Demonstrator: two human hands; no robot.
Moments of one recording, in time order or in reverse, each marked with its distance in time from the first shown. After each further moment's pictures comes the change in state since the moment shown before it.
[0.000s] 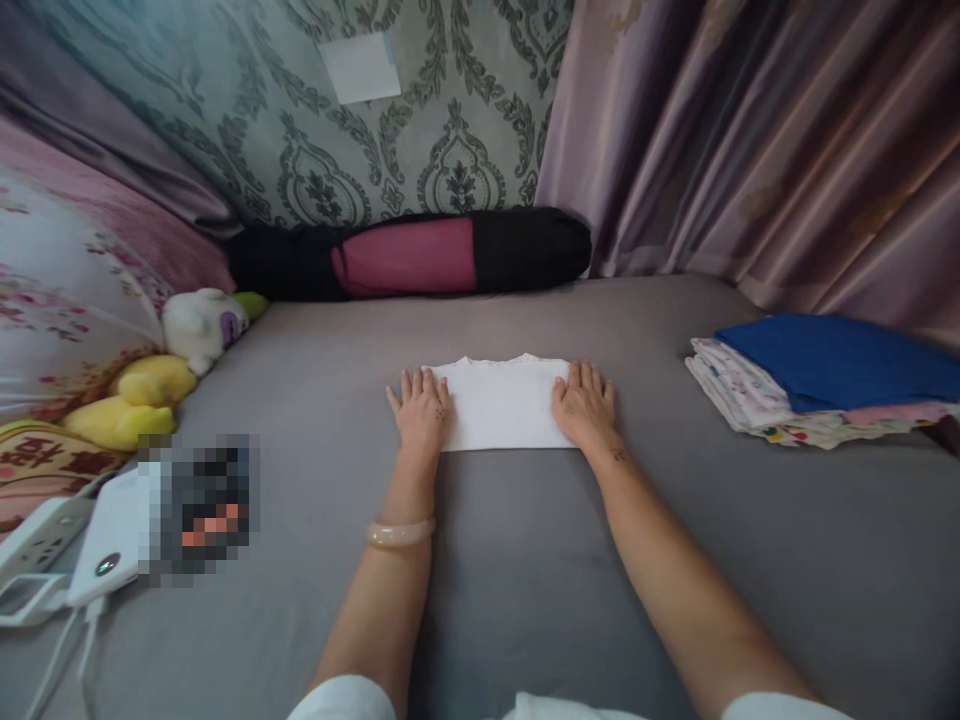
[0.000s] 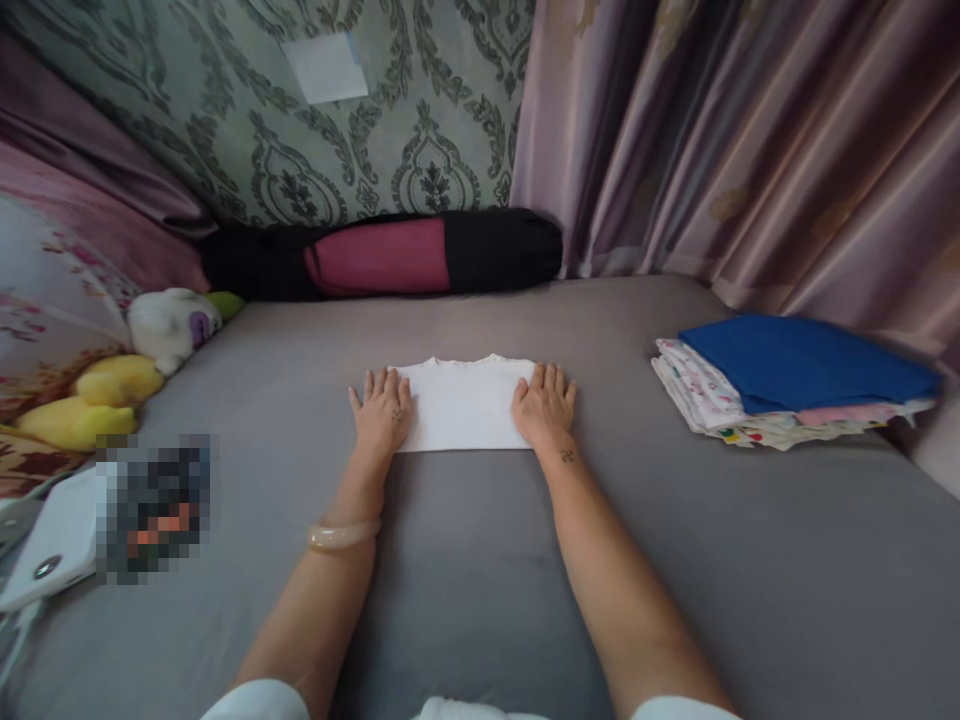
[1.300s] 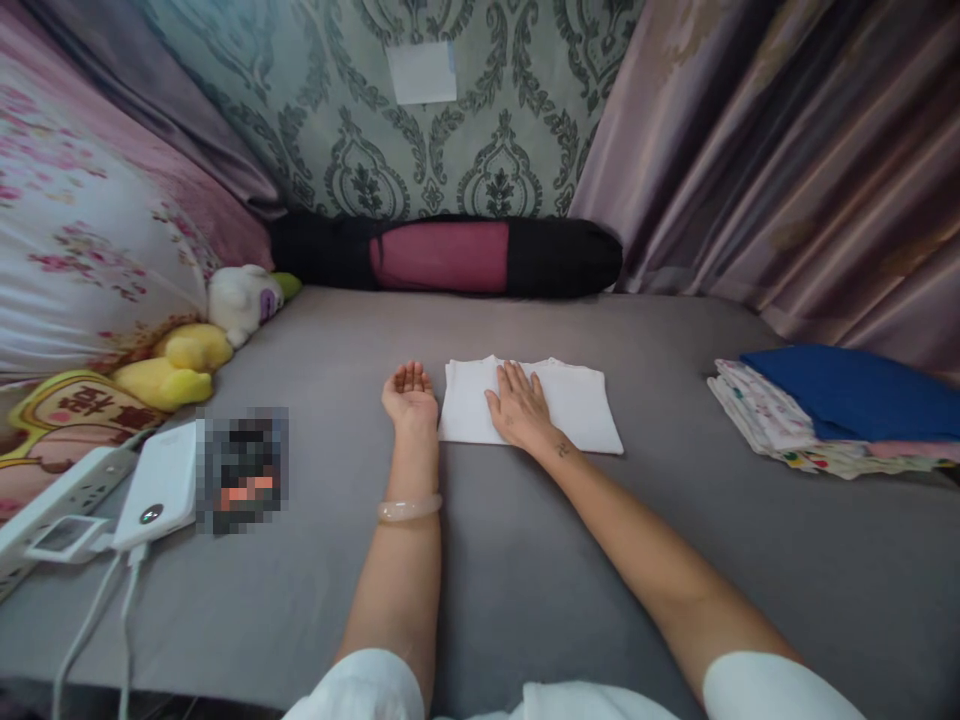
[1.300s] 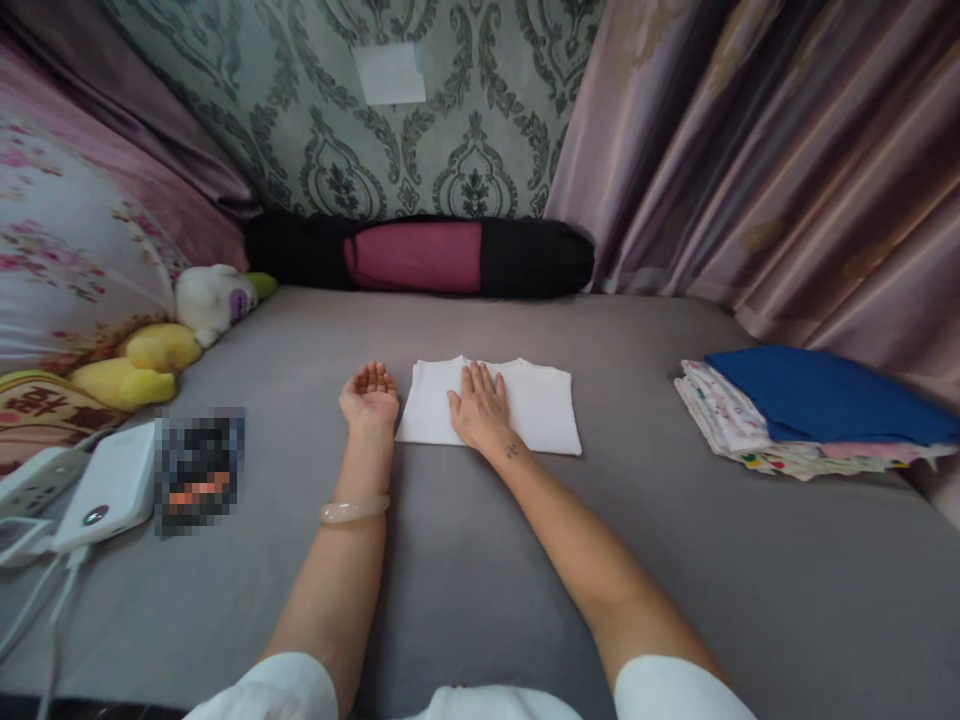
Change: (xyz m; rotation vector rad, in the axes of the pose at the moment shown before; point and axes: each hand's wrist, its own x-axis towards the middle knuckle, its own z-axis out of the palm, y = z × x) left_hand 0.039 -0.062 0.005 -1.790 0.313 -0.701; right_hand -0.025 -0.109 0.002 0.070 -0.145 -0.479
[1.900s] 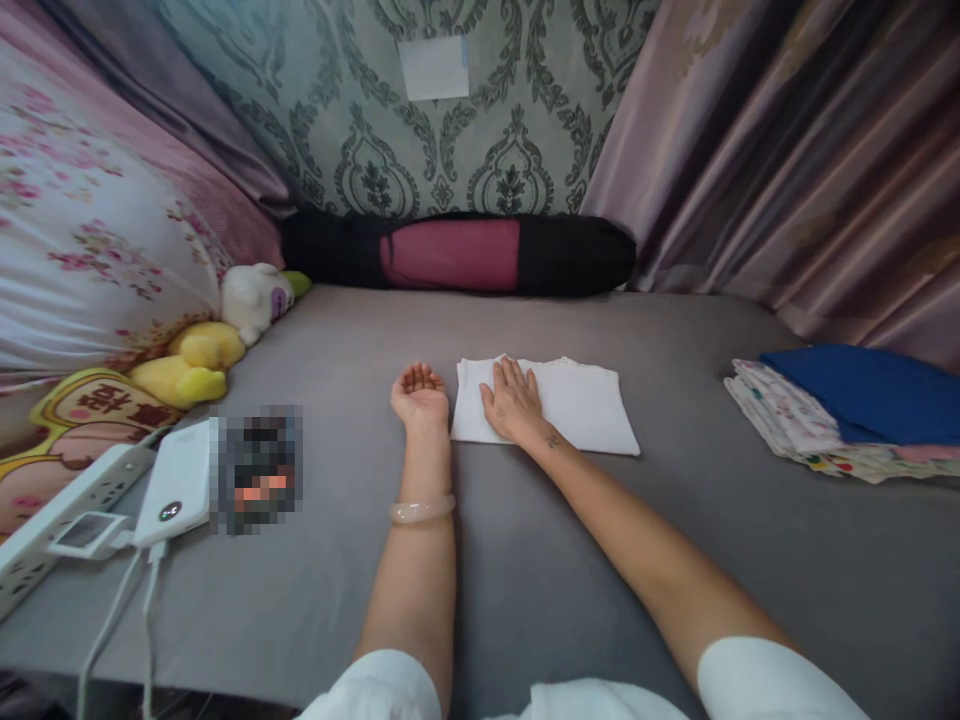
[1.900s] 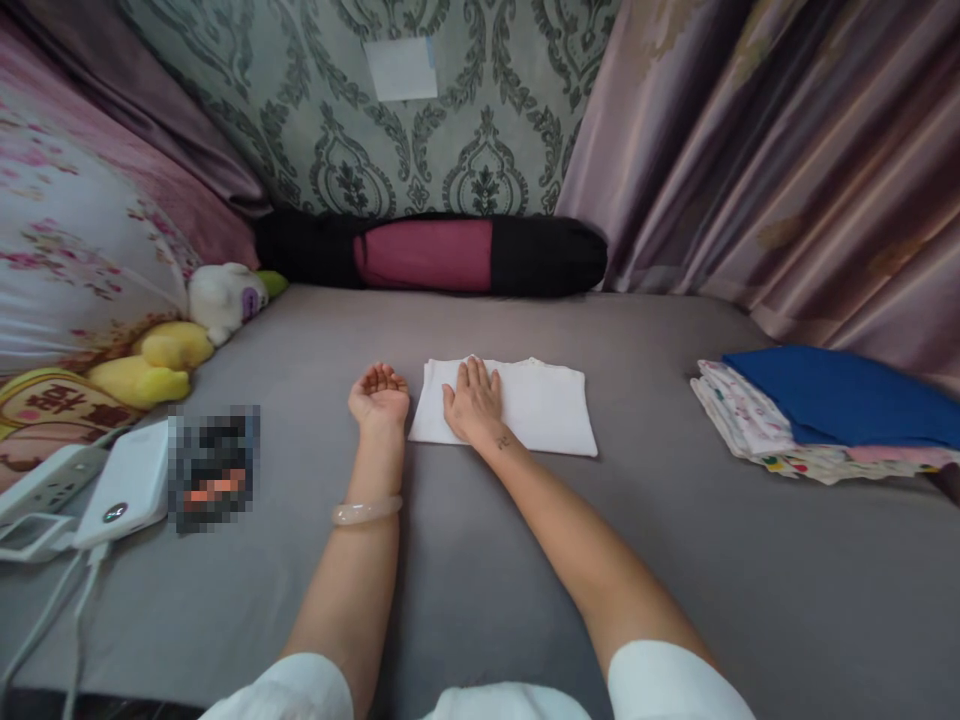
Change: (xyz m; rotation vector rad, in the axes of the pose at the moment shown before) left_hand -0.001 0.003 0.000 -0.225 0.105 -0.074; right_hand 0.021 -0.028 0.010 0.028 0.002 0.043
